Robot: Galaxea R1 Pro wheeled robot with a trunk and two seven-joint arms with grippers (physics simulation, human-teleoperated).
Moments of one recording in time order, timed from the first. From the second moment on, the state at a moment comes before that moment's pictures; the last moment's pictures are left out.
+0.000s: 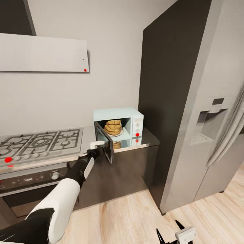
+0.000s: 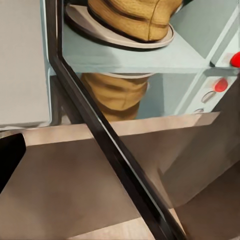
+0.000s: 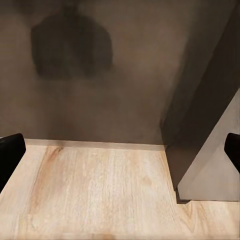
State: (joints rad) left arm -0.92 -0.16 0.14 -0.58 0.00 0.23 0.00; right arm 0.23 -0.32 0.40 -1.45 -0.14 -0.16 -0.15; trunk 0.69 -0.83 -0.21
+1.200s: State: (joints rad) left arm -0.90 -0.17 0.14 -0.59 0.00 0.23 0.00; right arm 0.23 -0.32 0.44 -1.45 -0.14 -0.16 -0.14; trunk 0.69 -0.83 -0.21
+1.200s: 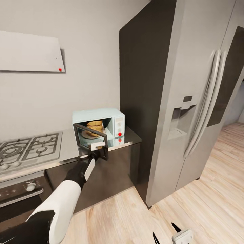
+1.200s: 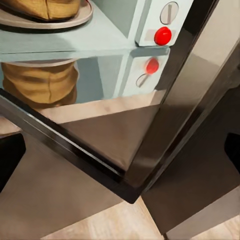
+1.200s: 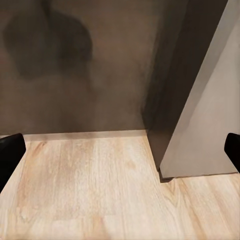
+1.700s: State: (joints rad) left arm -0.90 -0.17 0.14 -0.59 0.00 0.23 0.00; right arm 0.23 -0.32 0.44 -1.45 -0.14 -0.16 -0.14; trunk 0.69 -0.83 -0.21
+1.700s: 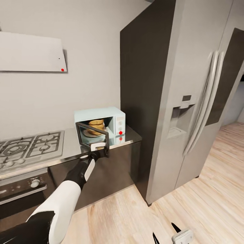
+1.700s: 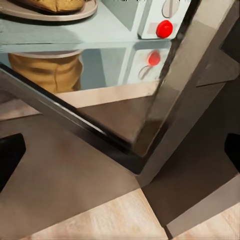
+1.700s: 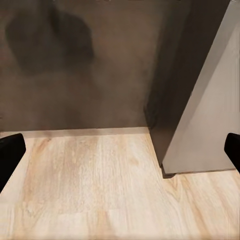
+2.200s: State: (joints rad) left arm -0.90 -0.16 0.14 -0.59 0.00 0.23 0.00; right arm 0.23 -0.32 0.44 -1.43 -0.14 -0.16 -0.14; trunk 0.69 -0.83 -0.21
